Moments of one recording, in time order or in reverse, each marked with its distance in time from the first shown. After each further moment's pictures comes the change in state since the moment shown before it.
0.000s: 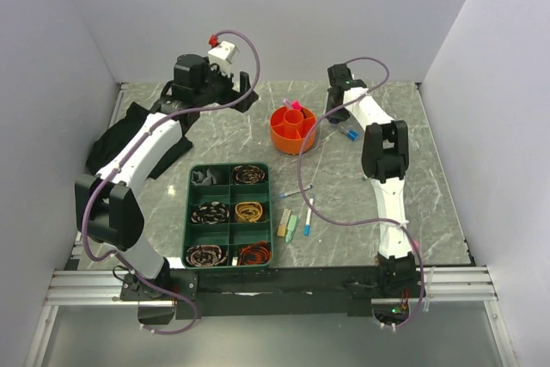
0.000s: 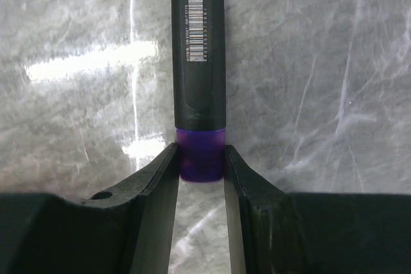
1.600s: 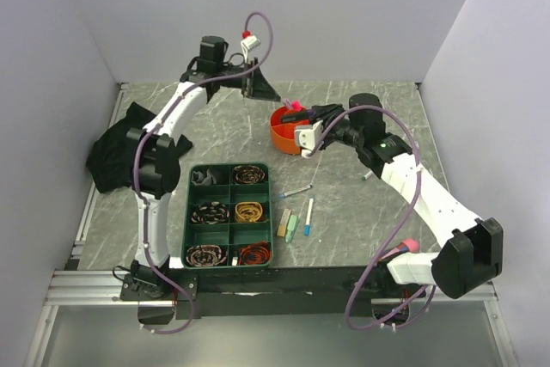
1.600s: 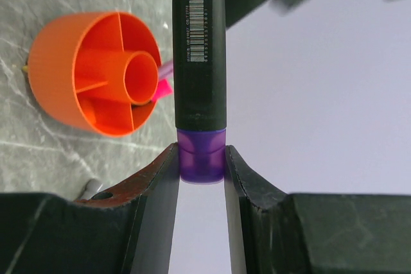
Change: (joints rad) left arm 0.046 0.555 0.555 -0.056 0.950 -0.428; right arm 0.212 -1.196 -1.073 0.510 -0.597 -1.798
